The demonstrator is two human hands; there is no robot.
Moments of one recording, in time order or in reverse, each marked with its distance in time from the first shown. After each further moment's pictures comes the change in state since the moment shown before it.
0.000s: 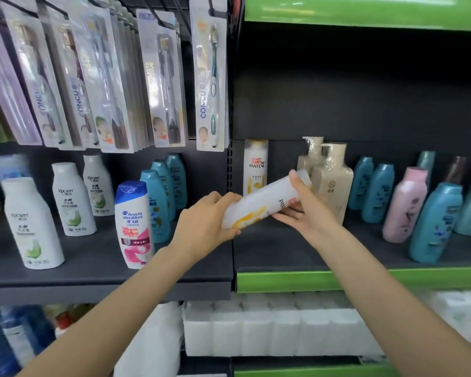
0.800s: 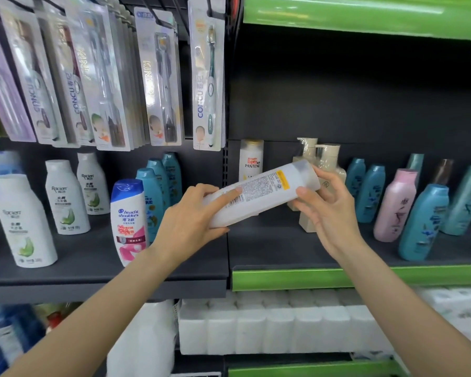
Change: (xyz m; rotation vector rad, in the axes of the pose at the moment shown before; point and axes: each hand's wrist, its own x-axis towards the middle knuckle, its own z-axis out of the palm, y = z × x) left_hand -0.015 -0.012 -0.009 0.027 0.182 0.154; right_hand -0.025 -0.007 -0.030 -0.003 -0.144 -0.409
